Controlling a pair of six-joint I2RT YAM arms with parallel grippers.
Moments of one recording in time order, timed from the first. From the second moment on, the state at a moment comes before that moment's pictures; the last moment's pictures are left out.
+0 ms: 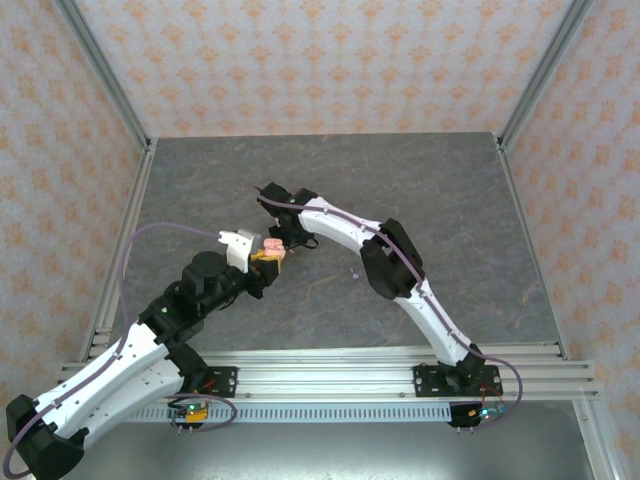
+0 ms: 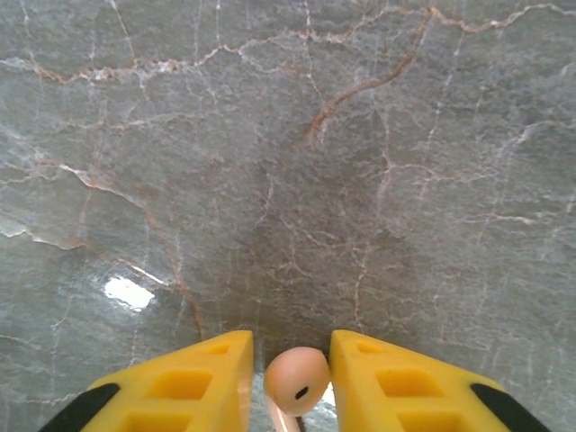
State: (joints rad) left arm -0.64 0.66 0.53 -0.24 0.00 -0.32; right arm 0.84 2.46 2.15 -0.97 0.02 0.37
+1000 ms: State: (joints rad) left arm -0.64 0.68 0.53 -0.23 0.00 -0.32; right arm 0.67 2.21 1.71 -0.82 0.10 0.44
